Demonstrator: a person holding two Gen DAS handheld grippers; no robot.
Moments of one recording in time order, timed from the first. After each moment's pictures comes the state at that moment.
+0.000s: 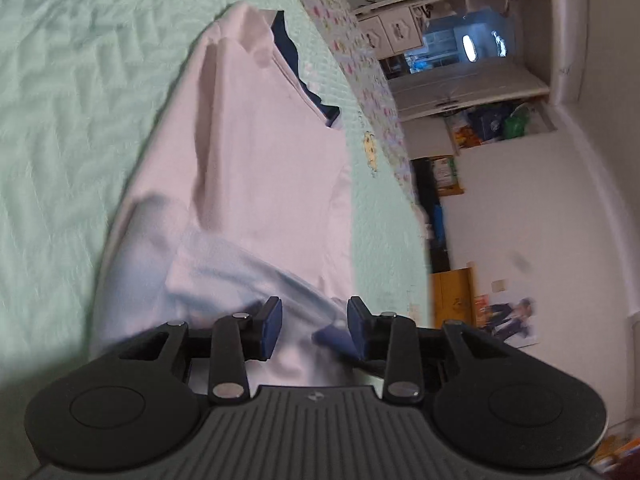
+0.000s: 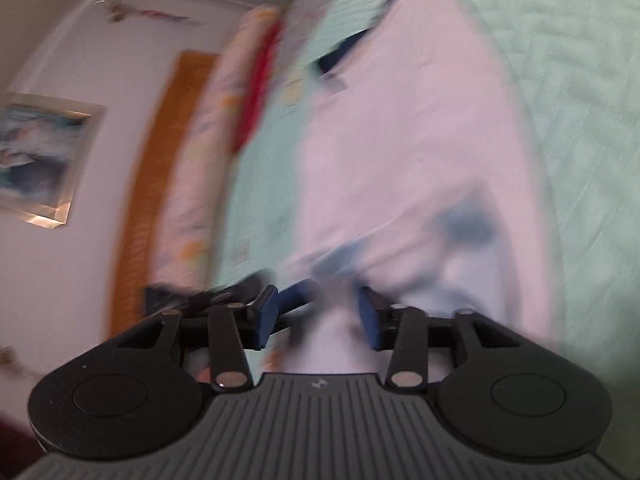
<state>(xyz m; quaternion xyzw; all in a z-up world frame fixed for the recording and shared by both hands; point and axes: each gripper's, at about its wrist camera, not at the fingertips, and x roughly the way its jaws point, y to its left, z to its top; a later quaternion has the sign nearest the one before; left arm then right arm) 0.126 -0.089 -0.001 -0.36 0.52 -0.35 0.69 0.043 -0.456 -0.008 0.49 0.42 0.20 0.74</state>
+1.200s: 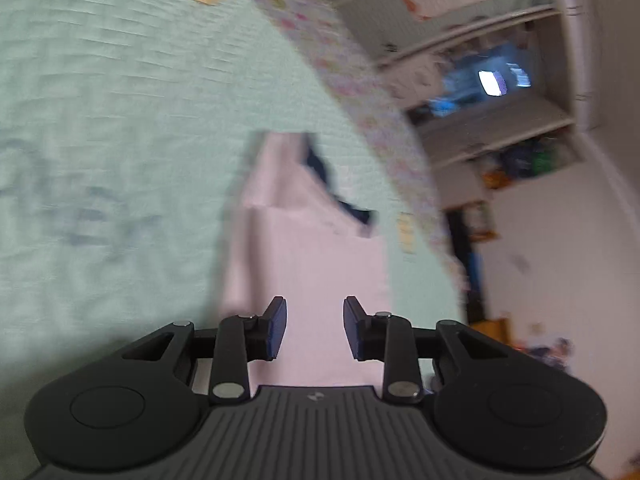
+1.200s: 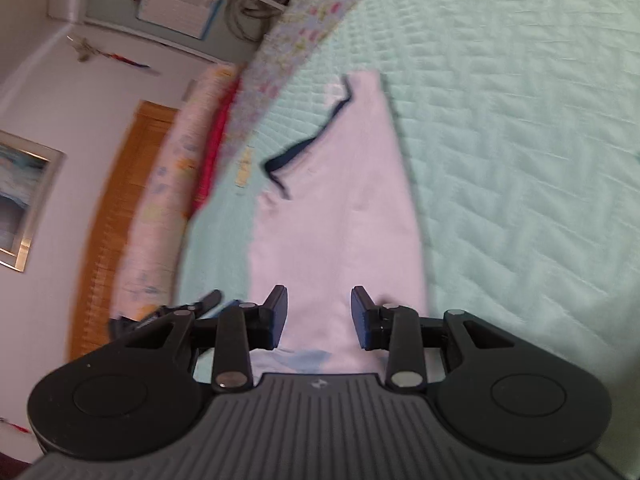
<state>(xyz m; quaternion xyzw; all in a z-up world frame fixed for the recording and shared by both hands) 0.188 -0.048 0.032 -0.36 0.47 -0.32 0.74 0.075 -0.509 0.017 0.48 0.39 0.18 0.76</state>
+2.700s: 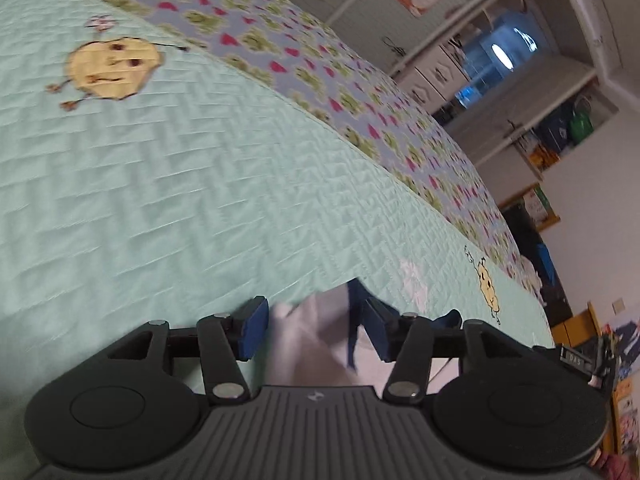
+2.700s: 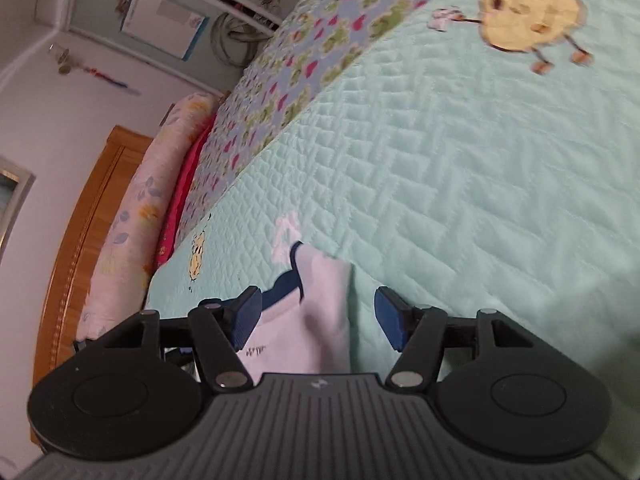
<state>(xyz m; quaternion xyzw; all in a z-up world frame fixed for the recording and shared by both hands) 0.334 -0.136 0.022 -0.22 0.44 -0.27 0.83 0.242 -0.565 0.000 0.42 0.39 0.14 0.81</state>
